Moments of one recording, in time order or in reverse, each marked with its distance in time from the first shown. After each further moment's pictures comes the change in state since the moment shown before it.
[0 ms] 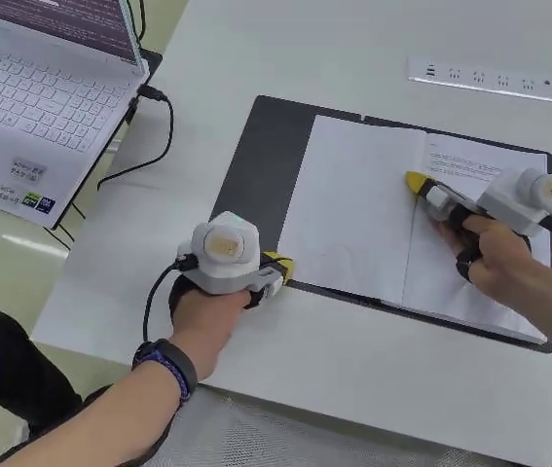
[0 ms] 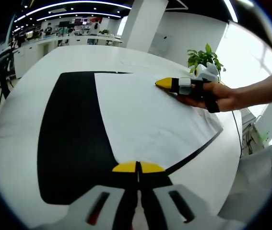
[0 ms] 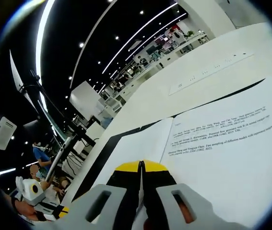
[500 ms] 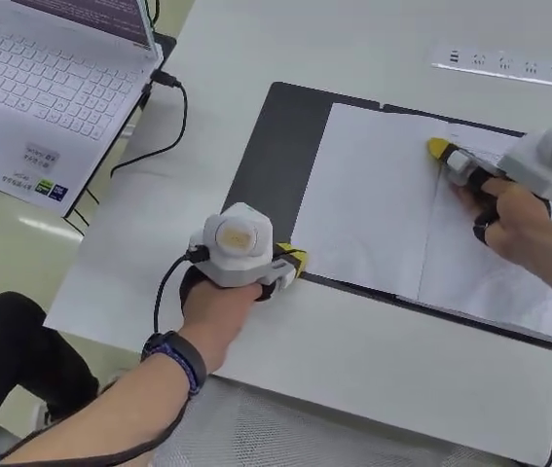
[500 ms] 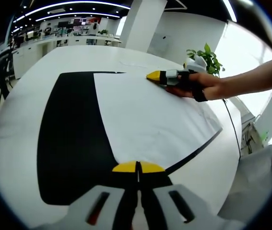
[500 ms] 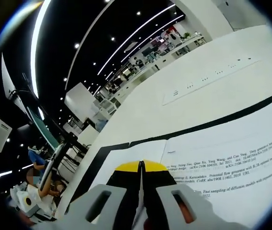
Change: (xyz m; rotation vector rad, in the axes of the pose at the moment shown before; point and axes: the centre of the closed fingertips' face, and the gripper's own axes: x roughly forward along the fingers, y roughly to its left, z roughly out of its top) left arm 0.000 0.001 0.000 -0.001 -0.001 -0.007; right arm 0.037 -0.026 0.035 0.012 -0.023 -0.042
